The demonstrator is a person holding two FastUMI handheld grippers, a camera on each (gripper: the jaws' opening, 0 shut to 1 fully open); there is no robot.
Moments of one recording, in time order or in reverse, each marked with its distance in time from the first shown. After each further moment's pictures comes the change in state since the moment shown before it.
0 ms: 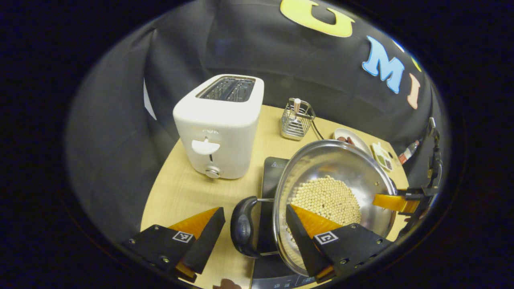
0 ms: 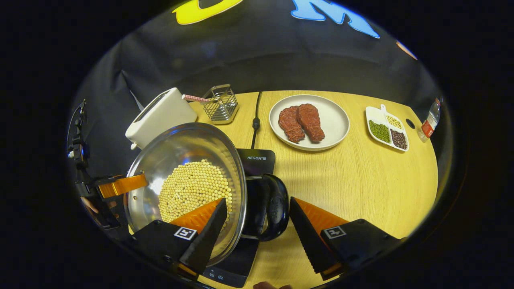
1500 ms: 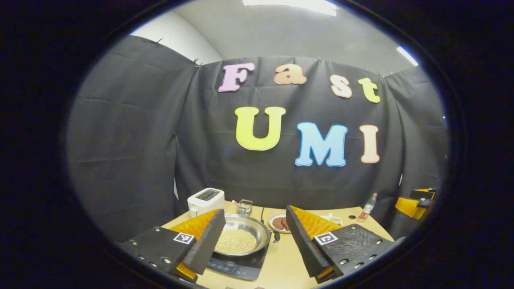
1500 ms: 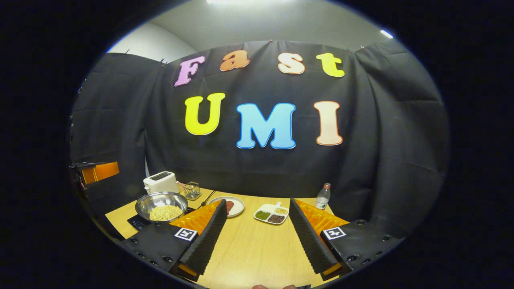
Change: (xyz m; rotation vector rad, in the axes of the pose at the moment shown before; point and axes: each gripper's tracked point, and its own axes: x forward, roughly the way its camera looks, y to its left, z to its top) left arm -0.381 -0.329 0.008 0.005 -0.817 0.171; right arm -0.428 -0.230 0.012 -0.185 -0.813 -0.161
